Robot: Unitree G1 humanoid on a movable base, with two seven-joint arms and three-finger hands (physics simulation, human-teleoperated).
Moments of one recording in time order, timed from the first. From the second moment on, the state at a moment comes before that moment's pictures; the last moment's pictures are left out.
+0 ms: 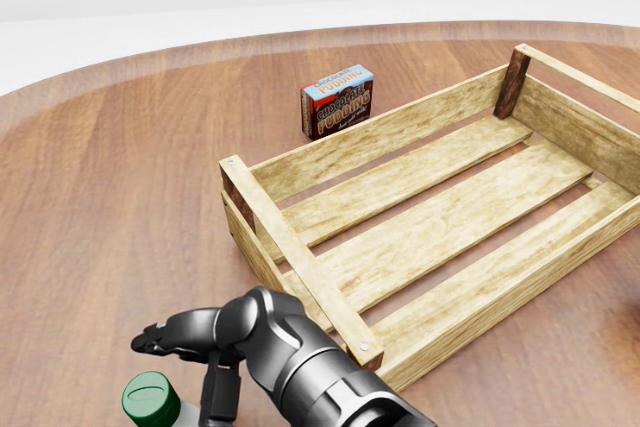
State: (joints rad) left arm -0.88 0.87 0.39 0.84 -0.50 0.03 0.24; right arm -0.95 0.35 0.17 1.27 -0.73 0.09 0.70
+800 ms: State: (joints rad) left arm -0.88 0.86 0.39 0.86 -0.49 0.02 0.23; right arm -0.90 0.35 0.14 1.26 -0.51 0.09 0.70
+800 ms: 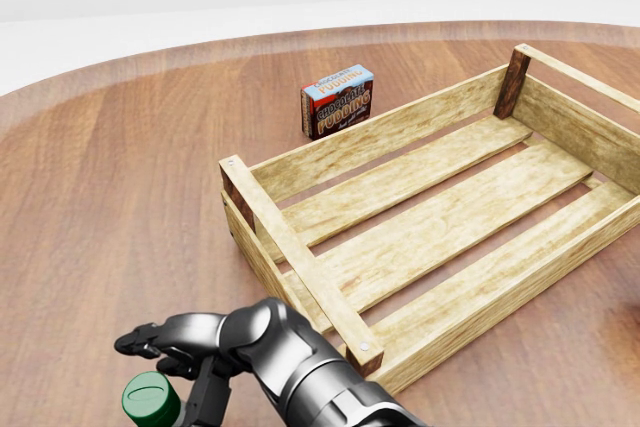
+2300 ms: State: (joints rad) left arm -0.86 0.84 0.39 0.83 -0.50 0.02 0.21; right arm -1.54 0.04 0.04 0.94 -0.09 0.09 0.70
